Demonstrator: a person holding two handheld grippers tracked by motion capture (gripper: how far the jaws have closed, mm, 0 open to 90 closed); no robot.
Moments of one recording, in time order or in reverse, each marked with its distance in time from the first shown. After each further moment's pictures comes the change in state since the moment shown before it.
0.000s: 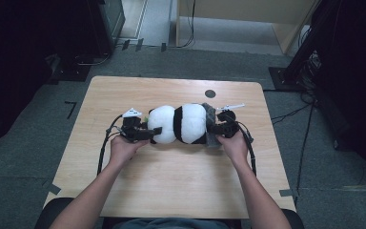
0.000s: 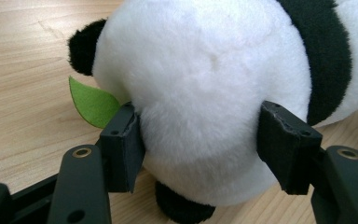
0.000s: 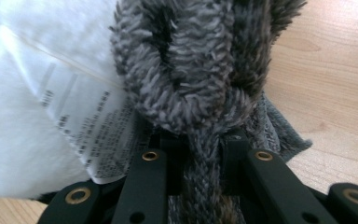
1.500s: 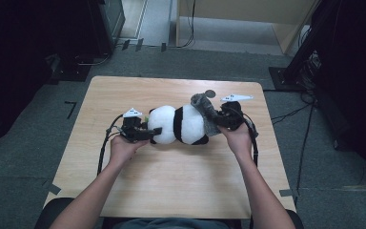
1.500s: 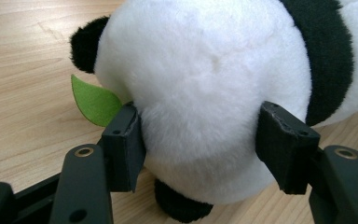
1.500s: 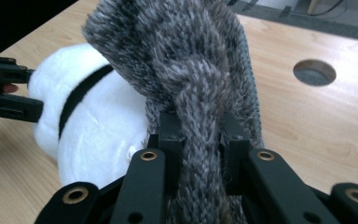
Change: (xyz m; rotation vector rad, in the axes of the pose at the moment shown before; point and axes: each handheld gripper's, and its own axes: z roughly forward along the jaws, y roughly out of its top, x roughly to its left) left arm -0.002 0.001 -0.001 0.003 0.003 0.013; right arm 0.022 0.026 -0.048 -0.217 0.027 -0.123
